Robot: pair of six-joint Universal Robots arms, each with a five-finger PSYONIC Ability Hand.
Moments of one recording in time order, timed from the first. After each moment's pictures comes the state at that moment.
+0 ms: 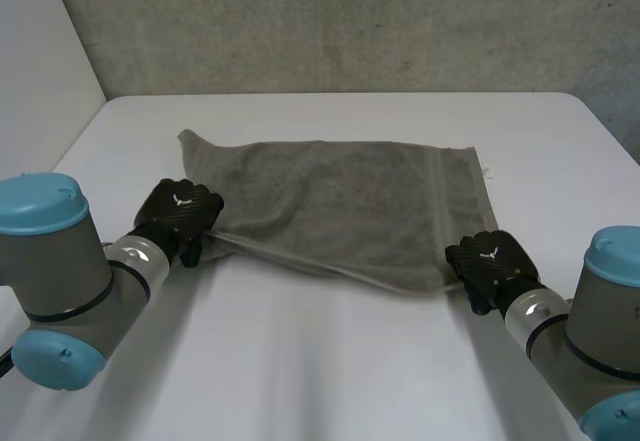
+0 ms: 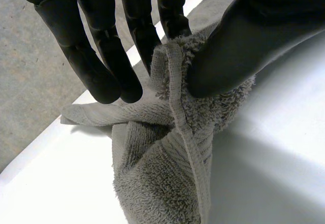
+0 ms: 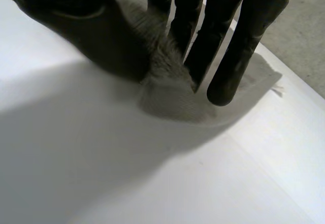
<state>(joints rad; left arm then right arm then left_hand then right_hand) 4.38 -2.00 -1.70 3.42 -1.45 3.62 1.86 -1.15 1.90 -0.35 1.43 2.65 1.42 1.50 1.55 1.52 1.48 1.24 1.25 1.22 1.24 1.07</state>
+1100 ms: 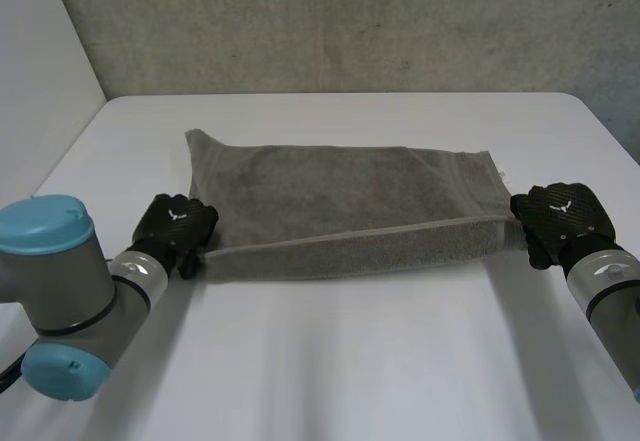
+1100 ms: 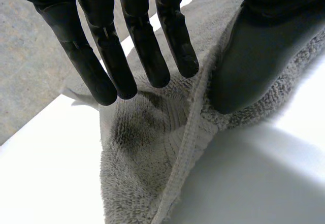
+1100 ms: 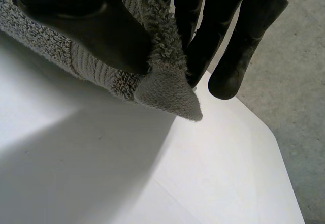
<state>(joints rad) 4.40 -2.04 -1.76 3.51 -1.46 3.59 1.72 -1.35 1.93 -0.34 1.44 2.65 1.00 1.00 1.00 1.01 1.00 1.33 1.31 1.30 1.34 1.17</state>
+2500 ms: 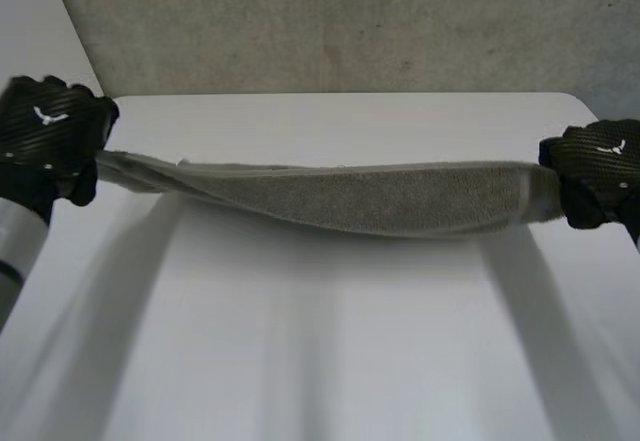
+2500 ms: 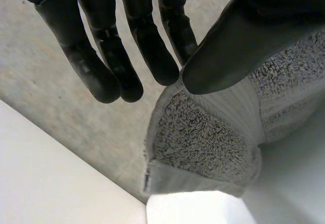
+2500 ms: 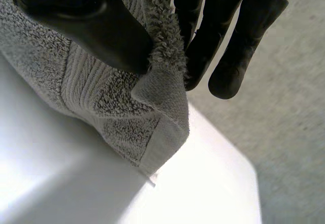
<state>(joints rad) 4.53 -1.39 -1.93 3.43 -1.44 3.70 1.65 -1.67 1.80 0.07 1.29 2.65 1.44 1.52 1.54 1.52 1.48 1.33 1.31 1.30 1.35 1.17</state>
